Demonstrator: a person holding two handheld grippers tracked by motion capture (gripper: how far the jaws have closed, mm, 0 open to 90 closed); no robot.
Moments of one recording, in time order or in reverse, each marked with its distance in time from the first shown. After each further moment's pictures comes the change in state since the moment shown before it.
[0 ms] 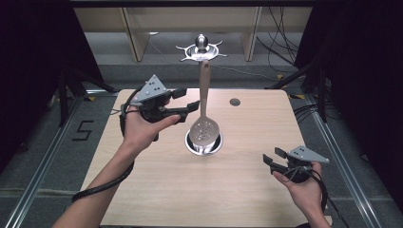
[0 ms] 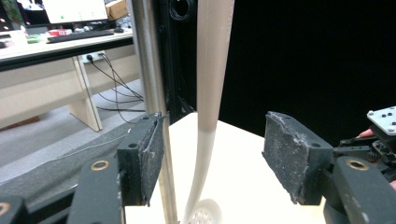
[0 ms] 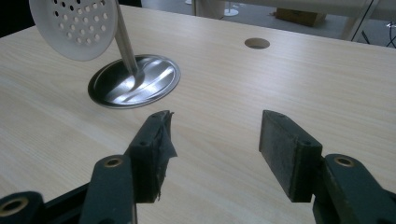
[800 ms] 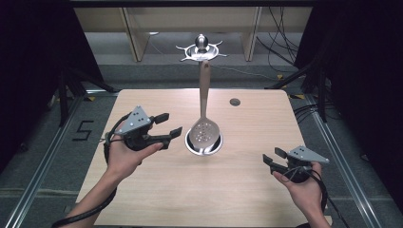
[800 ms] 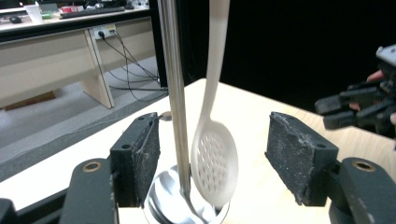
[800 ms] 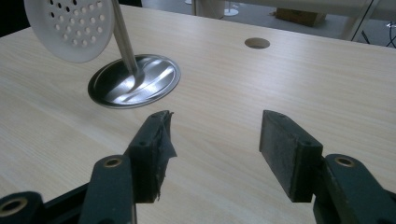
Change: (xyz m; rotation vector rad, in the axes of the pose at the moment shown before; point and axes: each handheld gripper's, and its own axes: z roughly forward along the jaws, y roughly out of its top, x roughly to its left) left arm -0.003 -0.066 -0.041 0.082 0.044 0.004; right arm 0.001 0.000 0.000 -0.002 0.003 0.005
